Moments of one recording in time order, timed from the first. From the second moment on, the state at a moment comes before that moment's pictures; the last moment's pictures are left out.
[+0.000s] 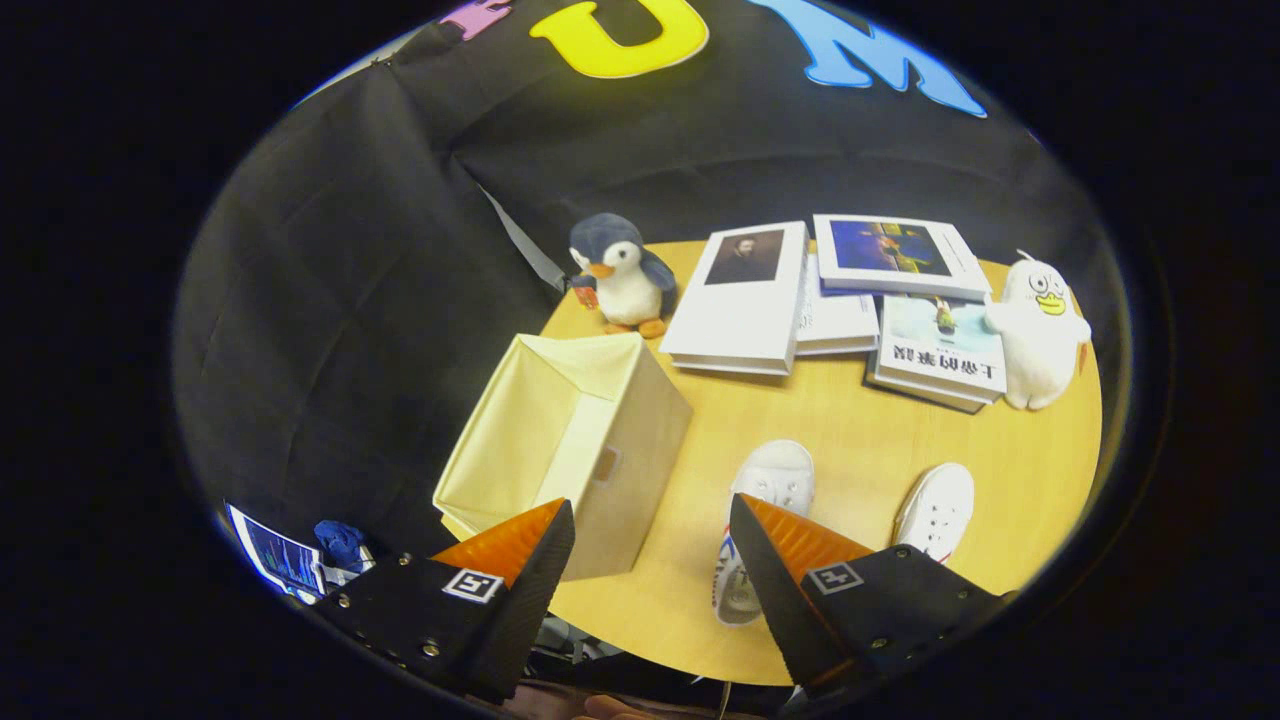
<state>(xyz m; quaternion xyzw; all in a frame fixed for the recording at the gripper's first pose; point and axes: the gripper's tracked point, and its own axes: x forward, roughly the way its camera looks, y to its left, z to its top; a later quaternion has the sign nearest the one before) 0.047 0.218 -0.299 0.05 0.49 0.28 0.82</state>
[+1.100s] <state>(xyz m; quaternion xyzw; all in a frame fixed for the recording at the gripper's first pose) 0.043 0.151 -0.488 -0.05 0.65 0.24 0.72</state>
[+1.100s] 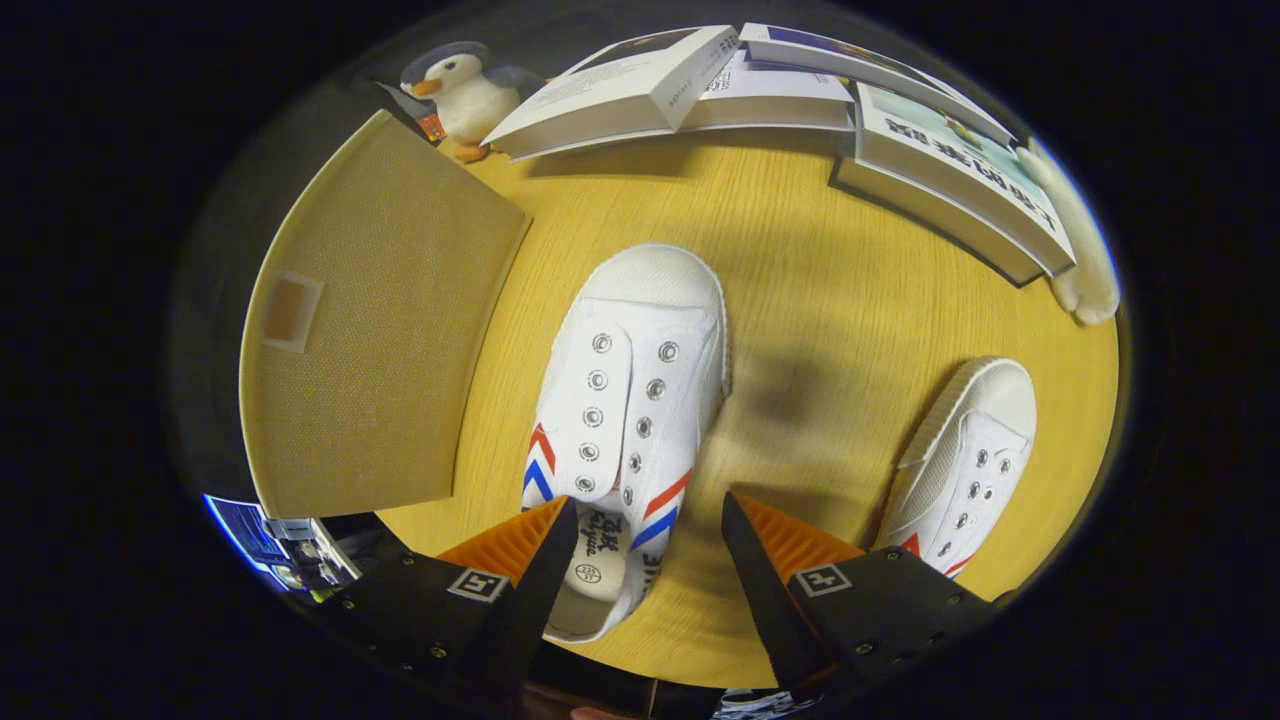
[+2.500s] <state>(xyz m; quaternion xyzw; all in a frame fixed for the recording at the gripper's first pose) 0.028 0.258 -0.252 0.06 0.60 0.34 0.72</state>
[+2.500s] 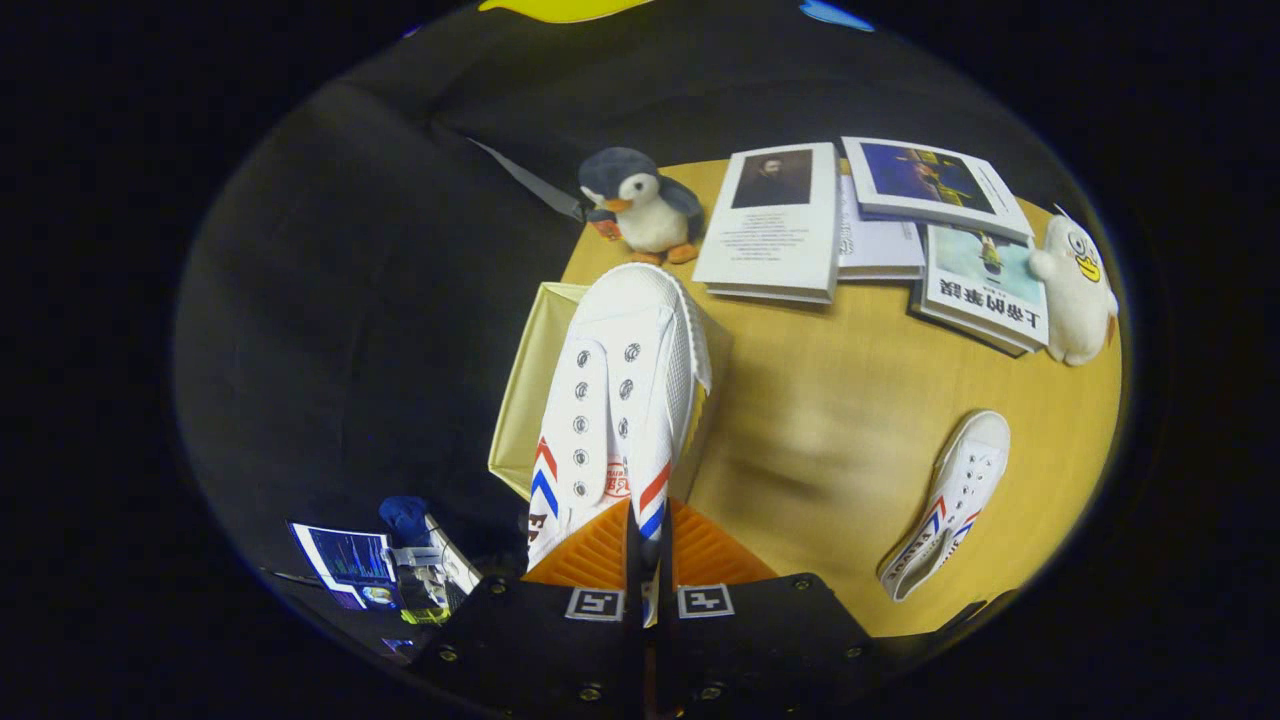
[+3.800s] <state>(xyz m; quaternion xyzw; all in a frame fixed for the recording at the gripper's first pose) 0.054 0.387 -0.311 -0.03 0.61 0.37 0.70</state>
